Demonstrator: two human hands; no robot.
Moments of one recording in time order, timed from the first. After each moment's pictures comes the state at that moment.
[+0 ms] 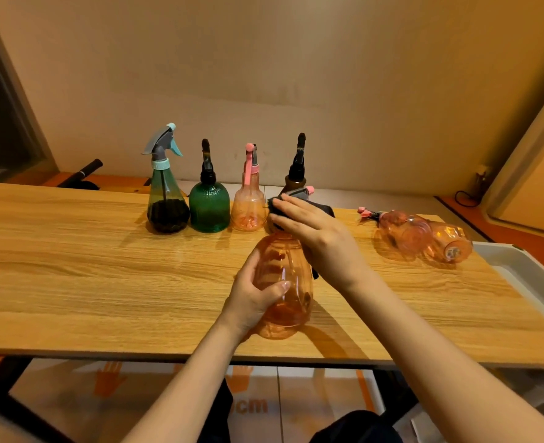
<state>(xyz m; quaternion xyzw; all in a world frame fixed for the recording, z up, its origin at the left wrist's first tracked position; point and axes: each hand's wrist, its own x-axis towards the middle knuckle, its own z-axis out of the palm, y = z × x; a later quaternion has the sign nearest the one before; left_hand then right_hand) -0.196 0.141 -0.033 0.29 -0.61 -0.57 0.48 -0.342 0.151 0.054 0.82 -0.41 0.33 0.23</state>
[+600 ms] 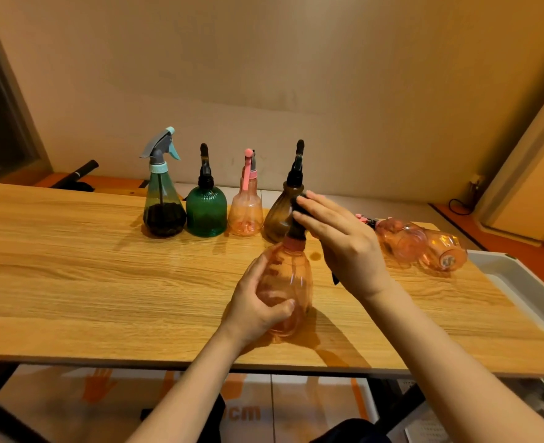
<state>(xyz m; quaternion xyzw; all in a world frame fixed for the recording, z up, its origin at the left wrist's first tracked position) -0.200 0.145 -0.033 0.31 -0.67 -0.47 0.48 -0.358 0.167 0.070 0.80 -0.38 0.37 0.27</state>
